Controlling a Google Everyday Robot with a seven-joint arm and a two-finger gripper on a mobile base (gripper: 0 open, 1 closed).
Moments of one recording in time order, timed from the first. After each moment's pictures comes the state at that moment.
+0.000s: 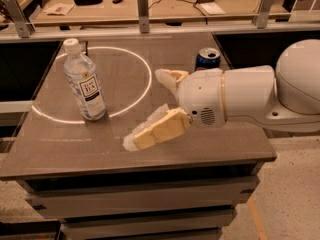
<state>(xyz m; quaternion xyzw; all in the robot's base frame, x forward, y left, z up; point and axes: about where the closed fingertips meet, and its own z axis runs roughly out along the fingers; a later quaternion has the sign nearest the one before) 0.432 0.027 0.947 -0.50 0.64 0.35 0.47</state>
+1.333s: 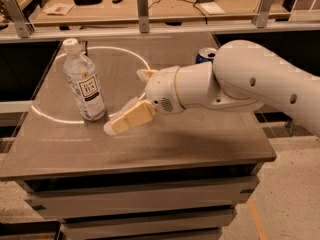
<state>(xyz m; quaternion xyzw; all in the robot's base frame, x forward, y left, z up) 0.507 0.078 0.895 -0.51 0.67 0.31 0.45</state>
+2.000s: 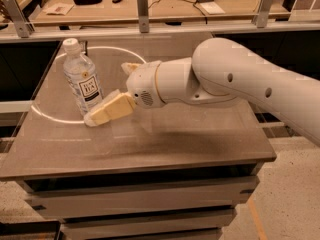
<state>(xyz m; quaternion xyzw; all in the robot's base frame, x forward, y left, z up) 0.521 0.115 0.906 -0.50 0.66 0.32 0.47</state>
